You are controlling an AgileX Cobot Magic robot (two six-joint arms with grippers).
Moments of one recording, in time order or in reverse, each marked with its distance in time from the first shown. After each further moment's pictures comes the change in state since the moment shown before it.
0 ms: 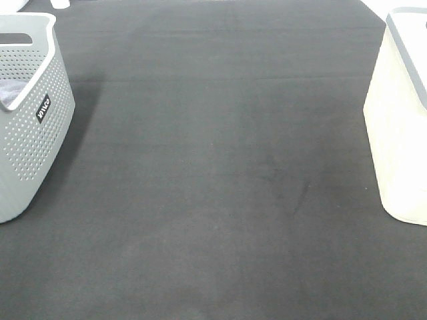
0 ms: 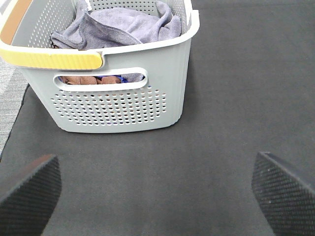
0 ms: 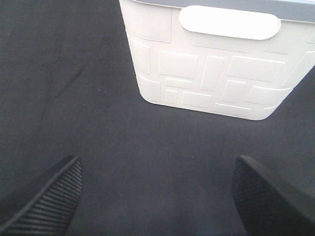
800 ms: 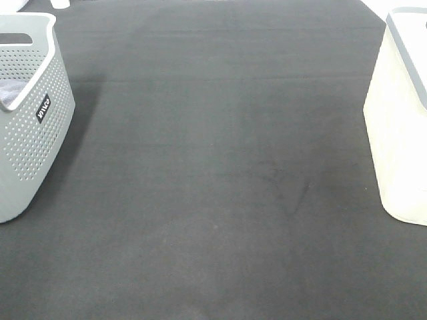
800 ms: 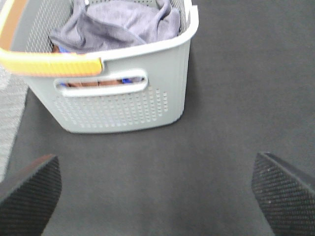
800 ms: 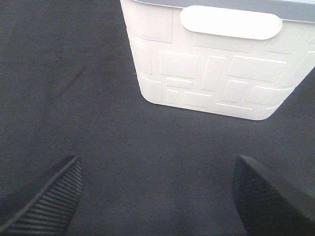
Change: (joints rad) left arm 0.000 0.155 -0.089 0.000 0.002 0.052; right arm 0.000 0.000 0.000 0.000 0.000 0.000
